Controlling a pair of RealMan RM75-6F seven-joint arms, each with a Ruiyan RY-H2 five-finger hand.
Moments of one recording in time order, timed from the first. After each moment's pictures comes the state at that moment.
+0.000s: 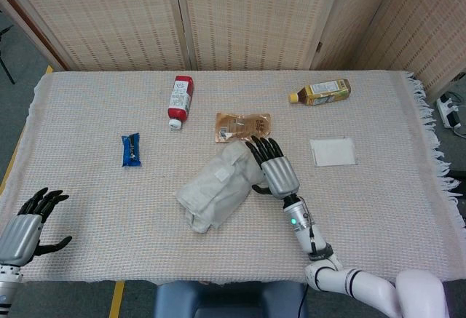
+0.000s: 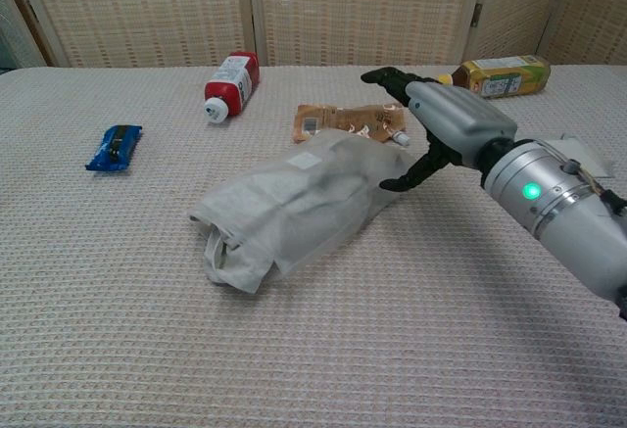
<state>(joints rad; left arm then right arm) -0.14 -1.11 0.00 -1.58 1.54 1.40 -0.14 0.61 -1.87 0.32 -1.14 -1.45 1.10 -0.16</state>
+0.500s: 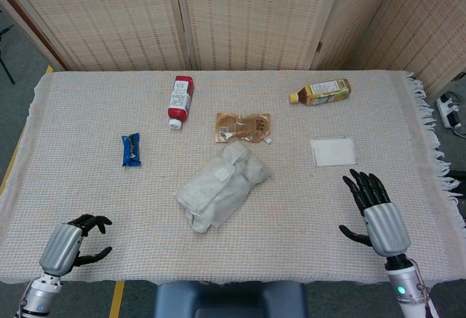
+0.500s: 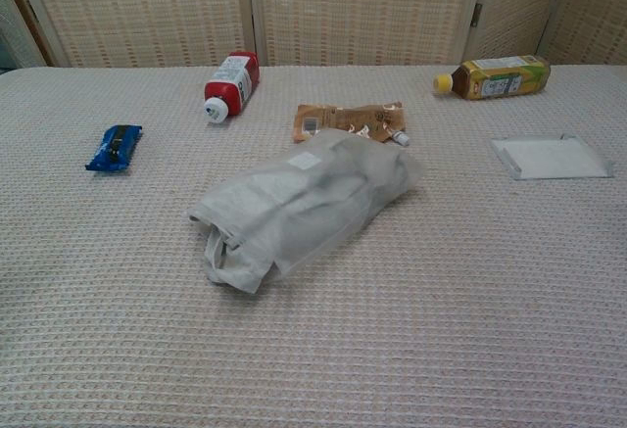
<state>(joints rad) -0.14 -1.35 0.05 -1.46 1.73 1.51 -0.21 0.15 -1.27 -0.02 -1.63 -1.64 1.57 -0.09</state>
